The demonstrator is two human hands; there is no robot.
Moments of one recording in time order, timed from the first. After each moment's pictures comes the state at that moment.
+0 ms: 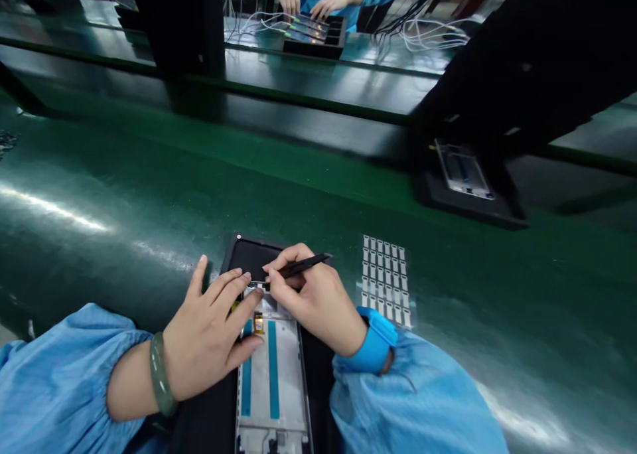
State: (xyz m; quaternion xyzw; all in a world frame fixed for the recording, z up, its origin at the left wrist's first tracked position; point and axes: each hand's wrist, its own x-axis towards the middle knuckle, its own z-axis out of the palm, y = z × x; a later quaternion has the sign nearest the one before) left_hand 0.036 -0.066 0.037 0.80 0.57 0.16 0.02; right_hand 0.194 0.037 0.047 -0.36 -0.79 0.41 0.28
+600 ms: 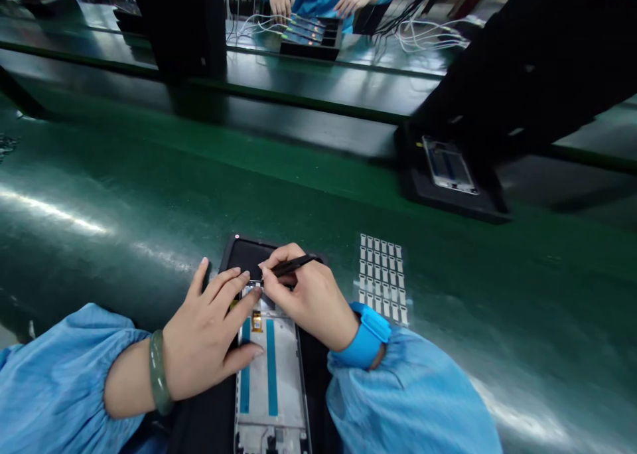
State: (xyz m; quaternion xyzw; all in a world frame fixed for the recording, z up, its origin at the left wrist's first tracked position) left_hand 0.034 -0.068 0.039 0.81 0.57 0.14 0.06; right_hand 0.192 0.038 0.047 -0.35 -0.81 0.36 0.29
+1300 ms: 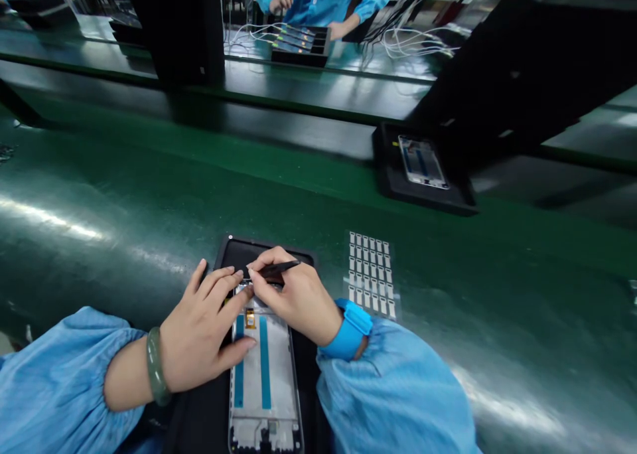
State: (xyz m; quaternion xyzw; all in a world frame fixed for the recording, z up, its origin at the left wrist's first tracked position) left_hand 0.032 -0.068 0.037 0.81 0.56 0.15 0.09; right_hand 0.188 0.034 0.044 -0.30 -0.83 0.35 0.32
